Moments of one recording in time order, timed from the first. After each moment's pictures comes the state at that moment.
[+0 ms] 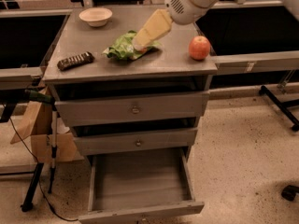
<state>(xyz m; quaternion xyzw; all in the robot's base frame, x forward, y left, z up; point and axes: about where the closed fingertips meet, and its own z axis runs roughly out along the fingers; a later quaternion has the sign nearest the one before) 0.624 -0.045 1.001 -0.37 0.86 0.08 0.35</state>
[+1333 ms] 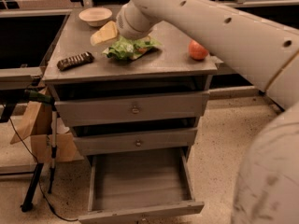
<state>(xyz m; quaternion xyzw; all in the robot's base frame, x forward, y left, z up) 0.731 0.073 0.923 -0.20 0.90 0.16 0.36</state>
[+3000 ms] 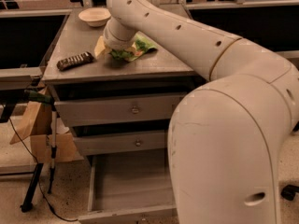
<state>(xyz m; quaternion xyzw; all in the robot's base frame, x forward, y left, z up) 0.774 0.126 0.849 -0.18 0.93 0.15 0.29</state>
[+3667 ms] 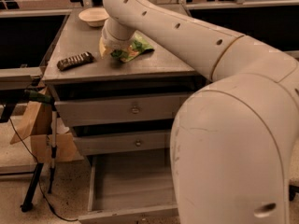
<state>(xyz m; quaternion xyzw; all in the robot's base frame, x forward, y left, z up) 0.768 0.119 0.857 -0.19 0.93 0.13 0.29</state>
